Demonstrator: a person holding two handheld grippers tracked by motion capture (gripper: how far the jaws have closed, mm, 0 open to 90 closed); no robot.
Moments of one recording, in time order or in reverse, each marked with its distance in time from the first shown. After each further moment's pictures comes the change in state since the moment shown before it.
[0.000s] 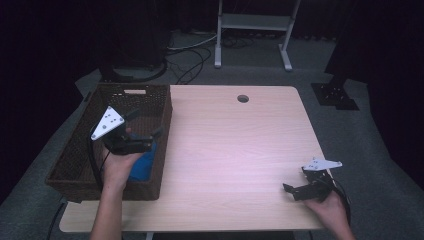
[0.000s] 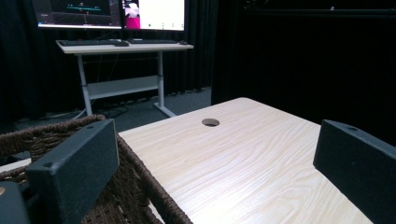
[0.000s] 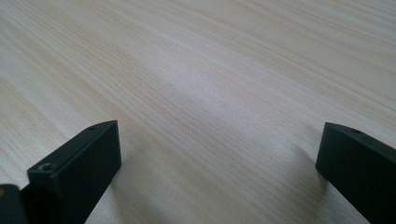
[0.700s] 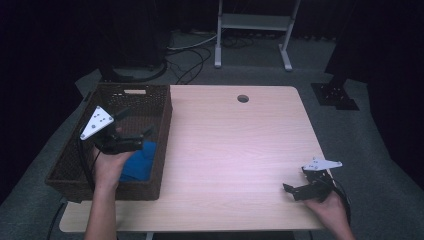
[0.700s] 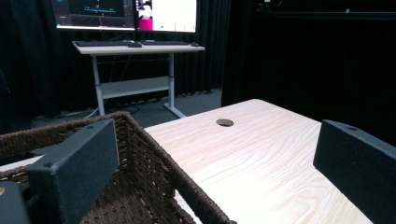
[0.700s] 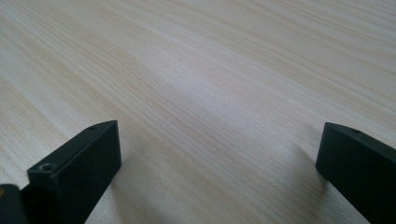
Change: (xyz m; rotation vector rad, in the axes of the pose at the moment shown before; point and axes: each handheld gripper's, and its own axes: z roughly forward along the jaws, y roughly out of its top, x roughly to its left) left arm 0.017 0.000 -0.013 -0.007 0.046 -0.006; right arm 0.000 0.000 0.000 0.000 0.000 0.000
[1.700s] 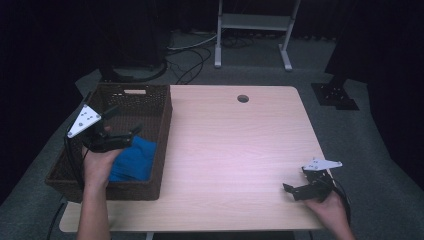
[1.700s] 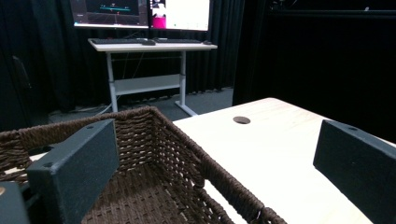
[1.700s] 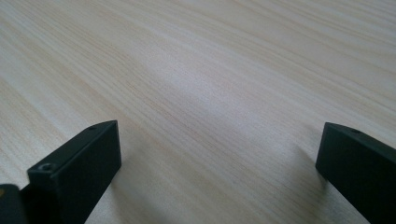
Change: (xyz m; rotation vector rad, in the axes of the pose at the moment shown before) left arm 0.023 0.000 -0.013 0.012 0.047 -0.005; right arm 0.000 0.000 0.000 0.001 -0.002 0.003
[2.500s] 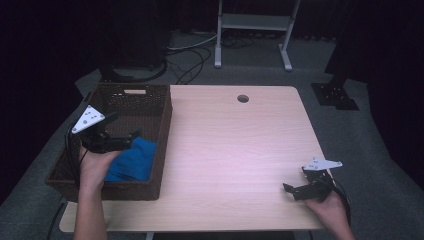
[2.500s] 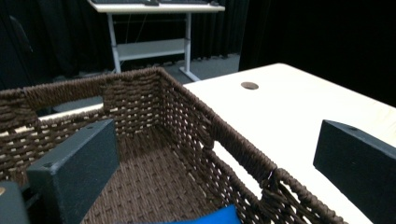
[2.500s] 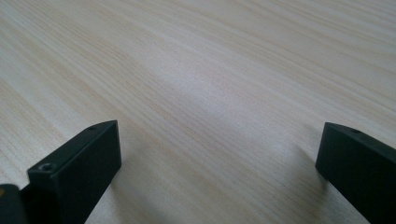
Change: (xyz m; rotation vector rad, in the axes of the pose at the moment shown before) left arm 0.005 -0.005 0.002 0.161 0.019 -0.016; right arm 0.000 0.000 0.000 0.000 -0.001 0.001
